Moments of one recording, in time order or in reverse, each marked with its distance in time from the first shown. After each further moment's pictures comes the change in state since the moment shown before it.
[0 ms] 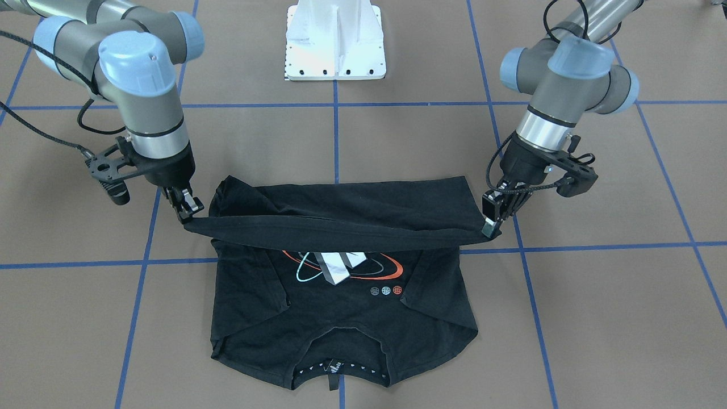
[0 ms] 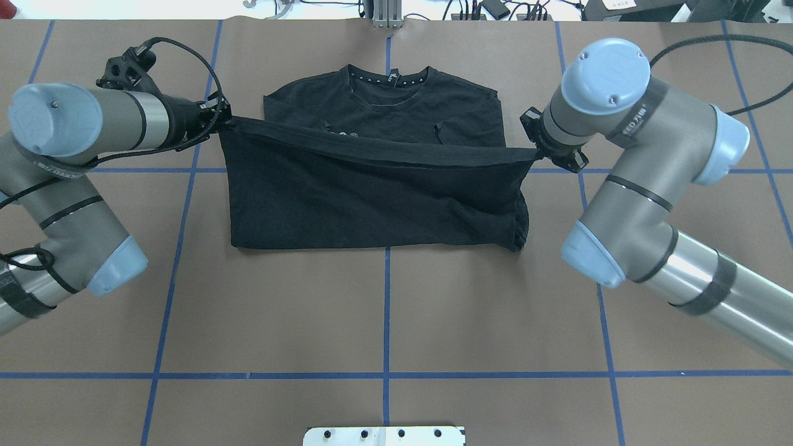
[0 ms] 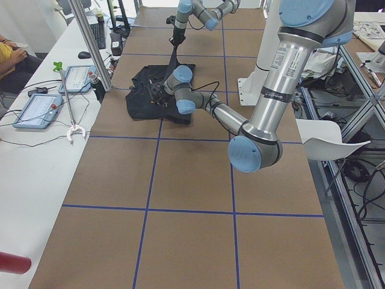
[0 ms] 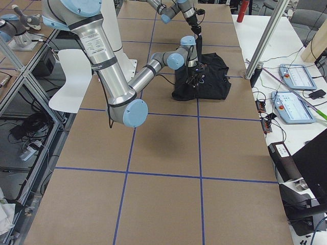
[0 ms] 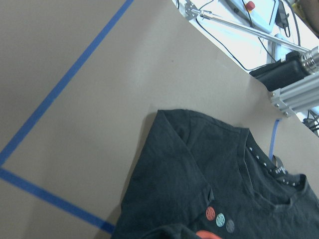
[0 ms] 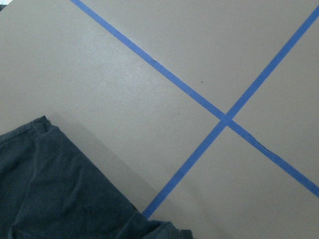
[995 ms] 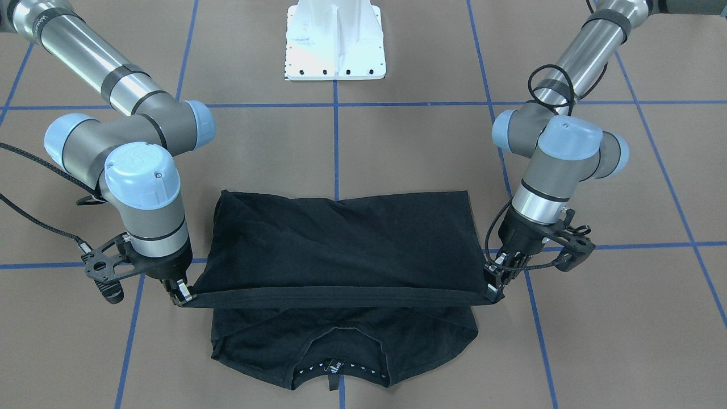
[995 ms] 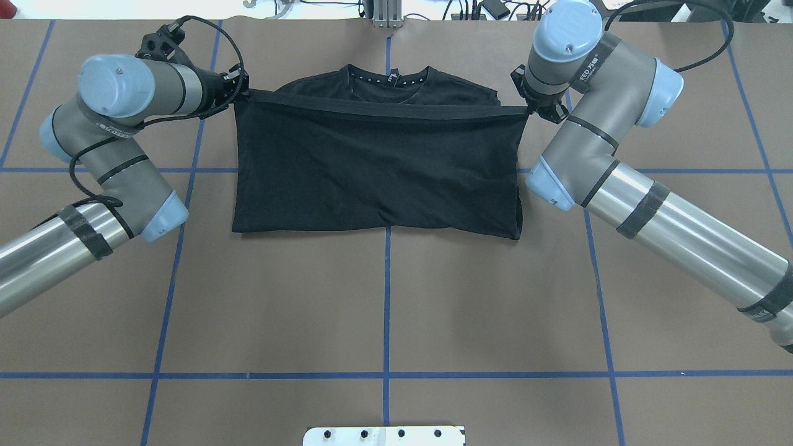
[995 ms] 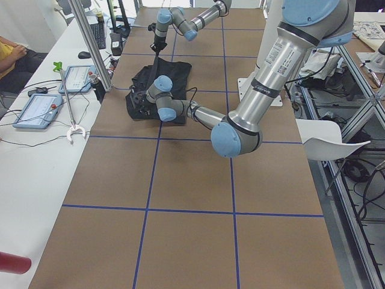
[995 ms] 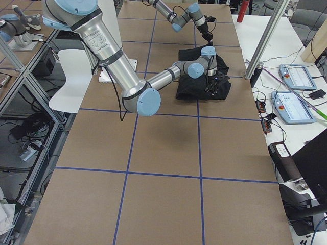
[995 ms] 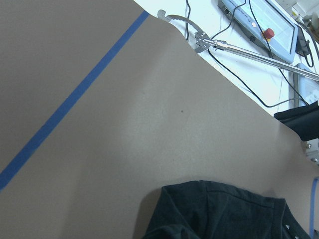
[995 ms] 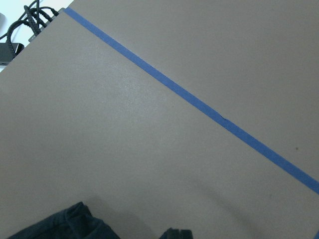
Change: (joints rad) left arm -0.045 -0.208 0.396 -0.167 0.012 0.009; right arm 0.075 0.167 -0.425 0.243 -0.011 -0.028
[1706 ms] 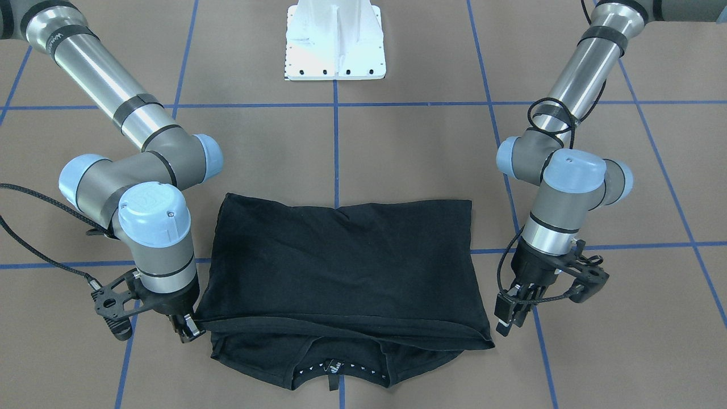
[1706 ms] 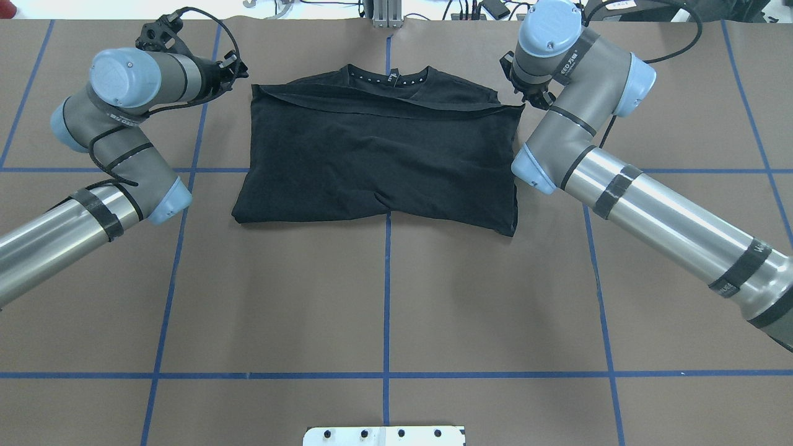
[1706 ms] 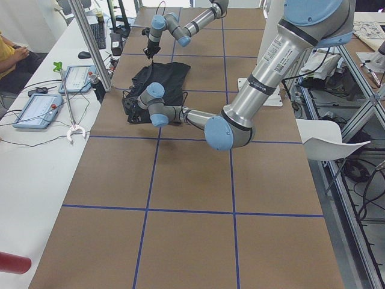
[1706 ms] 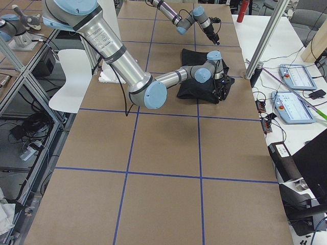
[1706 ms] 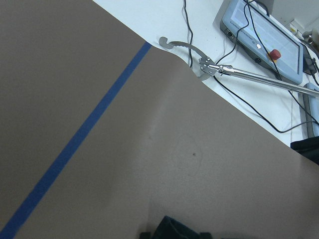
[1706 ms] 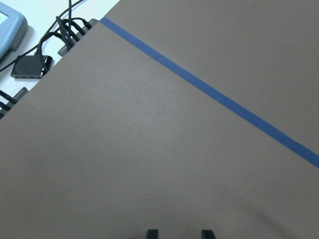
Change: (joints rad) left arm -0.034 -0.061 0.165 -0.083 0.056 0.072; right arm 0.012 0.117 -0.230 0.165 -0.047 -0.002
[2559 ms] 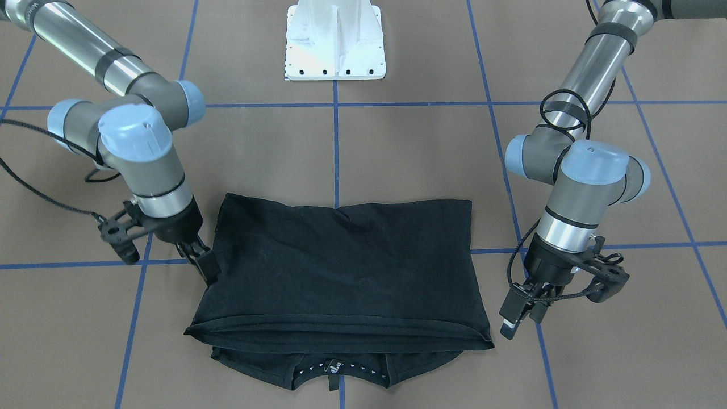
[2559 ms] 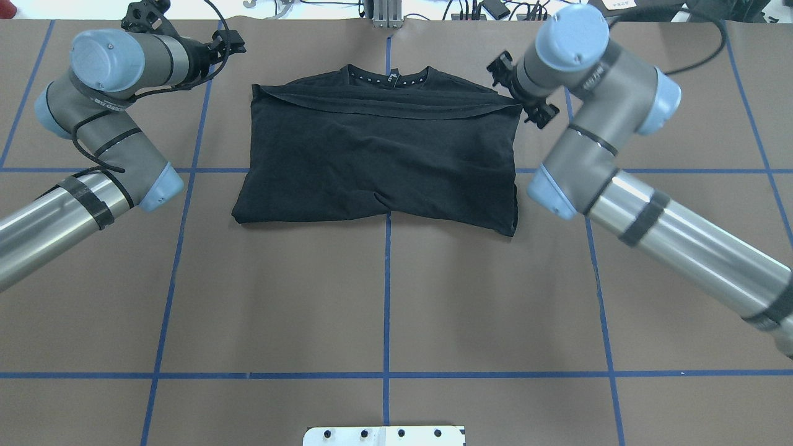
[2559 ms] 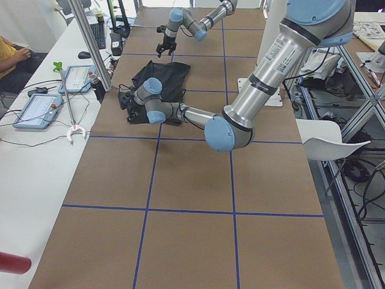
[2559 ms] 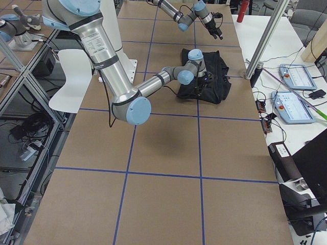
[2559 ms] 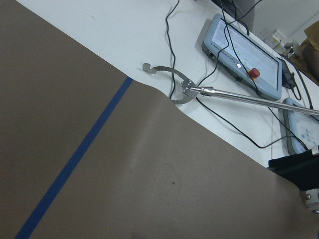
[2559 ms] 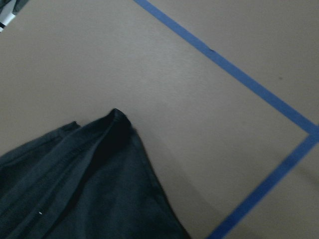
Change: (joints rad) left arm -0.030 0.015 -0.076 0.003 -0.037 0.023; right arm -0.098 -0.347 0.494 0.009 0.062 0.067
